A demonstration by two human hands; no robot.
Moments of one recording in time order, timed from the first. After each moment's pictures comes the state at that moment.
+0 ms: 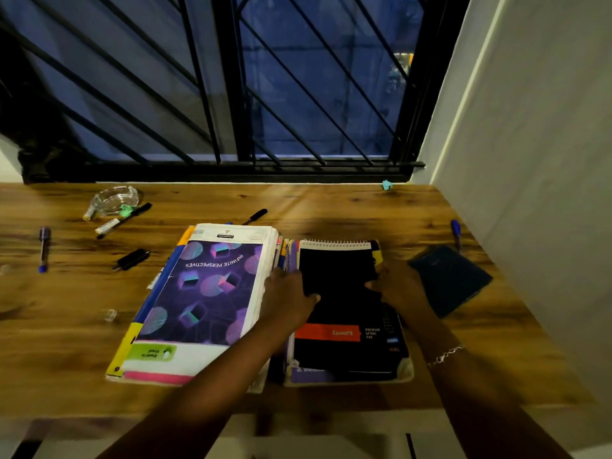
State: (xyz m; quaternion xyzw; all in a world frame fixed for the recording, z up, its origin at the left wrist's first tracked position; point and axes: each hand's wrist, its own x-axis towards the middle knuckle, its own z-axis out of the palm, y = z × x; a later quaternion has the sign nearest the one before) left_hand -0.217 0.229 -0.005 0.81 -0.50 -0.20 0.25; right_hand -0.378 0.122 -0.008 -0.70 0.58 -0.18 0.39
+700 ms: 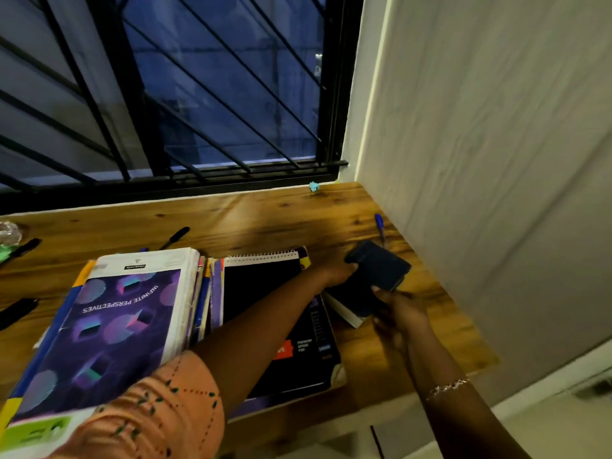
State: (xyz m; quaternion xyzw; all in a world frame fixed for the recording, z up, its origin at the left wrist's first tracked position) left_hand -0.340 0.094 0.012 0.63 -0.65 -0.37 0.21; right_hand -0.475 0.129 -0.023 -0.25 0.62 -0.42 0.61
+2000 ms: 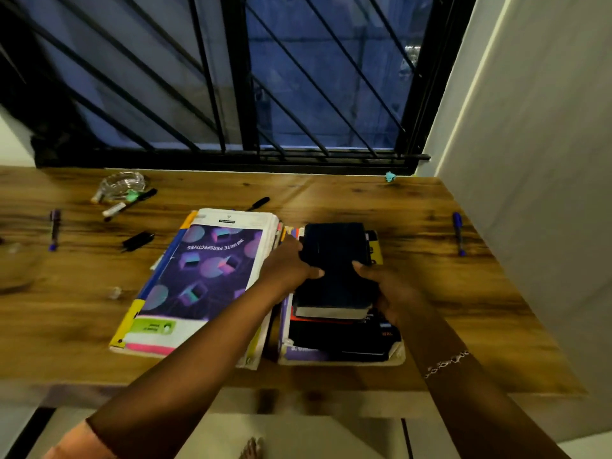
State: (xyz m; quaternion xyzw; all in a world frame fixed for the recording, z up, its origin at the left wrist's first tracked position) left_hand -0.216 0.217 0.015 0.79 -0.41 -0.32 0.33; right_hand -0.371 0.153 -0.013 -0.41 0.47 -0.29 0.72
